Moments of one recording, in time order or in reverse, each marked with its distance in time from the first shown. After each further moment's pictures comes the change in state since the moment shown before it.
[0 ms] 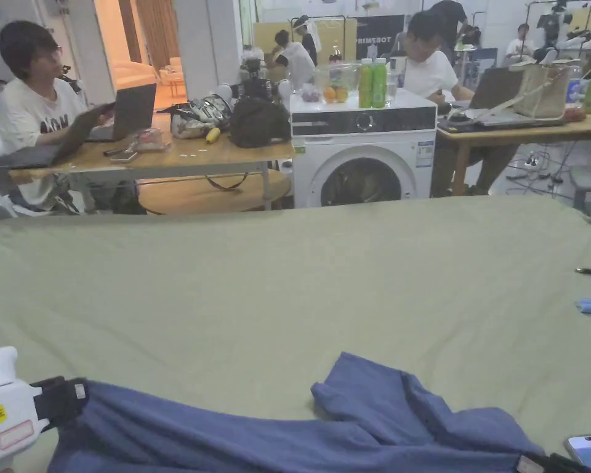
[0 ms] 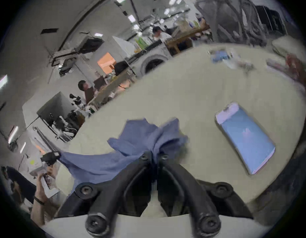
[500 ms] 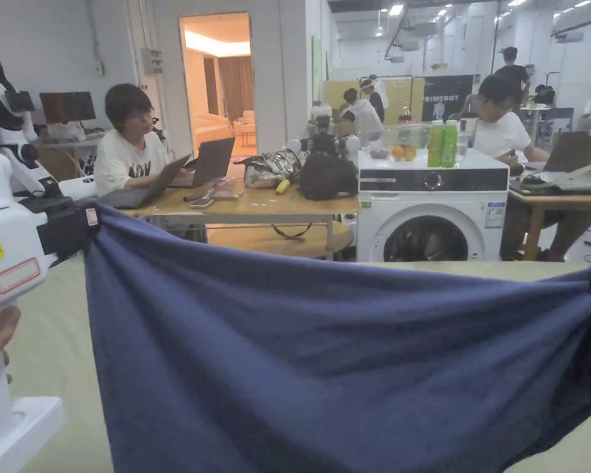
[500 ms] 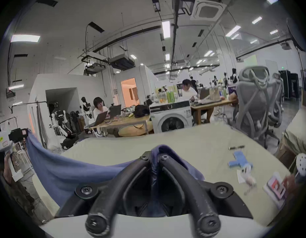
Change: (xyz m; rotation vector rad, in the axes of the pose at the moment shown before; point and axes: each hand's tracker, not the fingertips) left arm 0.070 0.152 0.119 0.474 0.023 -0.249; right arm -0.141 0.193 0.017 0.367 0.041 0.386
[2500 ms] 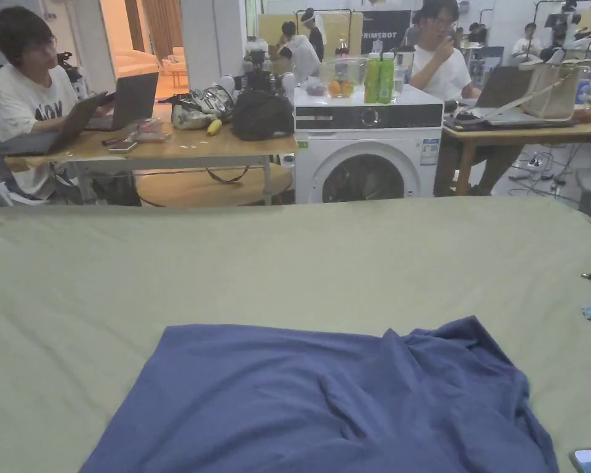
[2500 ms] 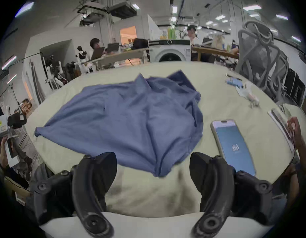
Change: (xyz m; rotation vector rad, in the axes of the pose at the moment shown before) left arm -0.044 -0.264 0.099 -0.420 0.012 0.133; right arm 0.045 -0.261 0.072 -0.467 -0.040 0.112
